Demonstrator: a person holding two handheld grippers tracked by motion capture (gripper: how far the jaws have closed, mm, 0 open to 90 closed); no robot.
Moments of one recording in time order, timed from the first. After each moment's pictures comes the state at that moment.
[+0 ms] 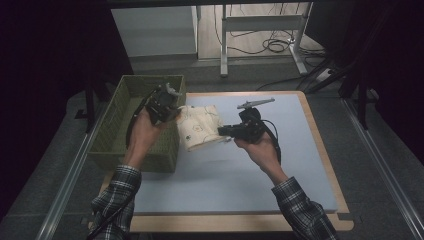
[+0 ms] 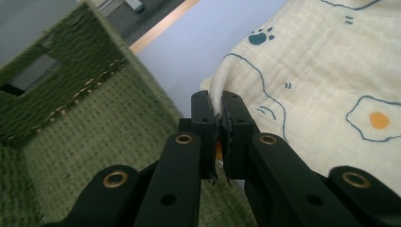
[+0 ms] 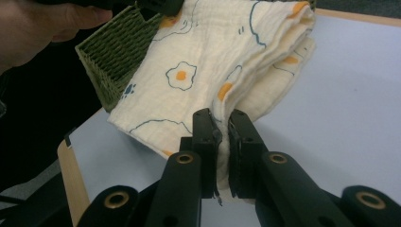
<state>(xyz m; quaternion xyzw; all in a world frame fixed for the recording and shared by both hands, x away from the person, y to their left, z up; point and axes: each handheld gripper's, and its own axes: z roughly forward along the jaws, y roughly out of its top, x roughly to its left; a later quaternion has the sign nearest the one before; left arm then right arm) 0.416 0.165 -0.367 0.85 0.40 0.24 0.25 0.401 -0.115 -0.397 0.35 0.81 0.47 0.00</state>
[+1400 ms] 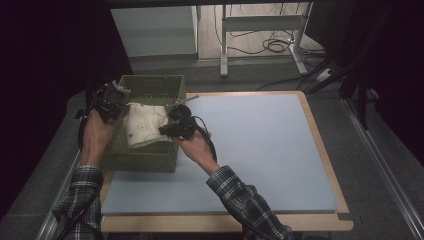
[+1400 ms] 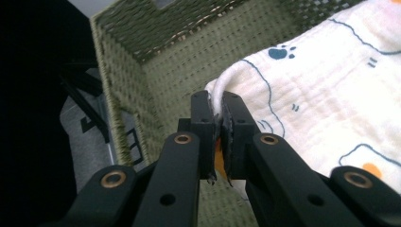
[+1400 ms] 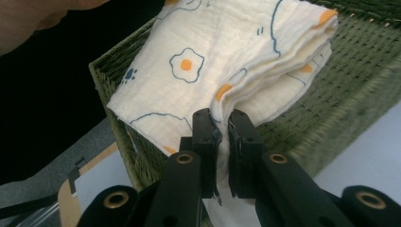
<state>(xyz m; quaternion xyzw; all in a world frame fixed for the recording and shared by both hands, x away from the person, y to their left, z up) 0.410 0.293 -0.373 0.80 0.49 0.31 0.18 0.408 0.064 -0.412 0.31 0.84 0.45 -0.01</state>
